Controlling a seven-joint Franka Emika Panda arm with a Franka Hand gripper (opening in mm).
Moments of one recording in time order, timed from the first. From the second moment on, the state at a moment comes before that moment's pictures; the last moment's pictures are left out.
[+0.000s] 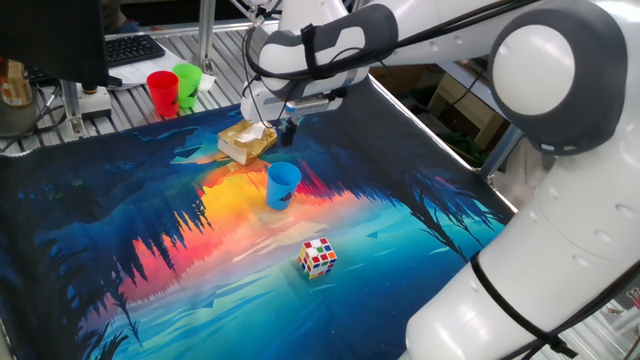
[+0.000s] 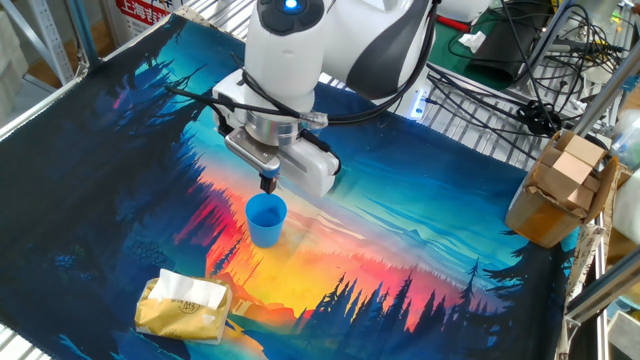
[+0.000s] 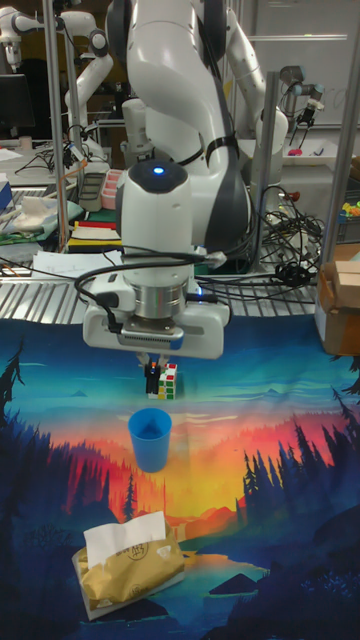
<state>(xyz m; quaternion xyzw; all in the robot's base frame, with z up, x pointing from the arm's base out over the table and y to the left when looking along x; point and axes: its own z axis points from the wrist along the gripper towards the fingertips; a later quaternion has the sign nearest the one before) 0.517 -0.026 0.231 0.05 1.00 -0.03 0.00</state>
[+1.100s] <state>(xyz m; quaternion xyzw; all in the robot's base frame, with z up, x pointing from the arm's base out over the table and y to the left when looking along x) 0.516 -0.026 0.231 0.05 1.00 -0.03 0.00</state>
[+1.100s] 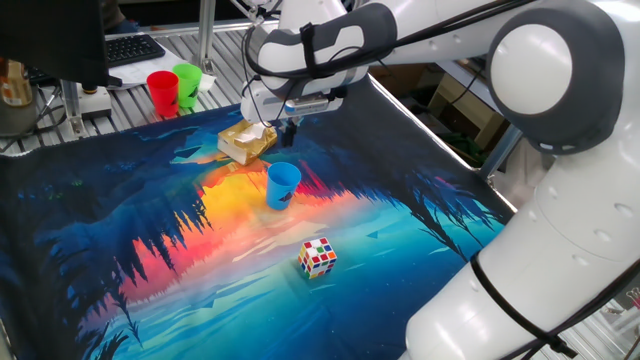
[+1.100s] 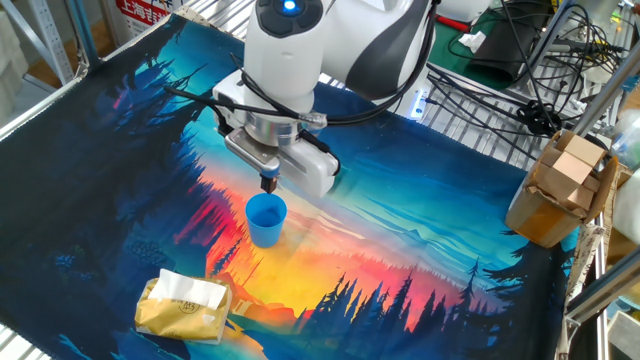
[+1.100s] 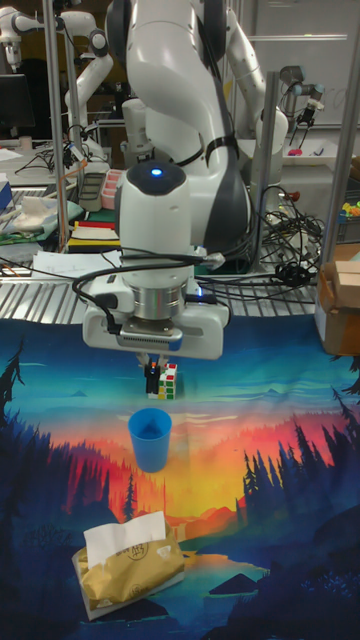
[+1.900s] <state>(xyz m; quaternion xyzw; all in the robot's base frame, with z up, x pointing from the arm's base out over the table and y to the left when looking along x) 0.516 -0.026 0.231 0.09 1.00 -0.02 -0.02</state>
